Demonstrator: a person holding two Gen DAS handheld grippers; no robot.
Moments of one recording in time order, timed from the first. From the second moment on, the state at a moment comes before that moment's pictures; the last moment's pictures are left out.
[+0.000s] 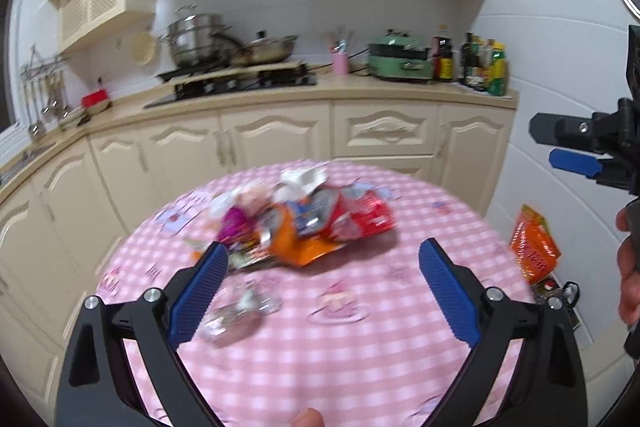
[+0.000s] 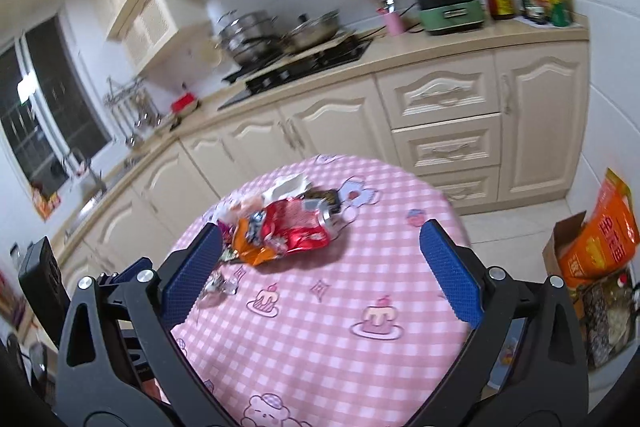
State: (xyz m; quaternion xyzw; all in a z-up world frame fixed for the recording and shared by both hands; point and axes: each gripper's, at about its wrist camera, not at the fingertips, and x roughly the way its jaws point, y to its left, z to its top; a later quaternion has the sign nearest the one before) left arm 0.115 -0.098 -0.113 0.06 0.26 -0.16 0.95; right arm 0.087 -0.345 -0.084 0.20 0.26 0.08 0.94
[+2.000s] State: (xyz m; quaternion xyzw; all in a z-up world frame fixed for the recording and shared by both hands) left arm 0.151 -0.052 -0.146 -0.03 0.31 -0.15 0.94; right arm 0.133 -0.334 -0.128 0.21 0.30 0.14 0.92
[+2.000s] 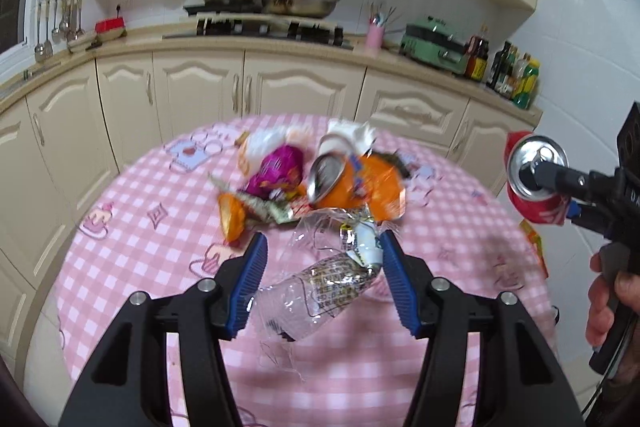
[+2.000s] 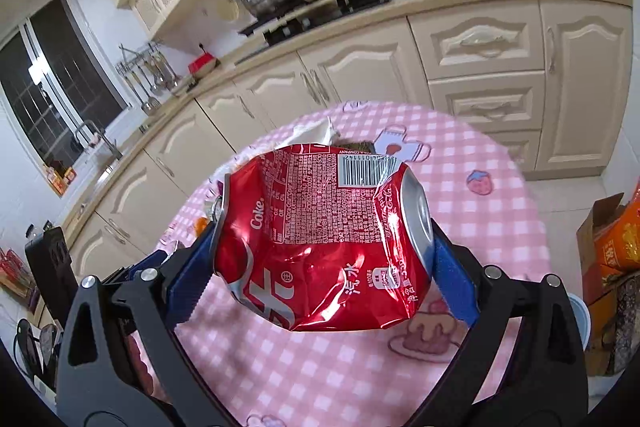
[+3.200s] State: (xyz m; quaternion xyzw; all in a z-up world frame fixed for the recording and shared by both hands) left arm 0.085 -0.373 -0.136 0.06 0.31 -0.40 0.86; right arm -0.044 -0.593 -0.176 0.35 0.21 -0.09 0.91
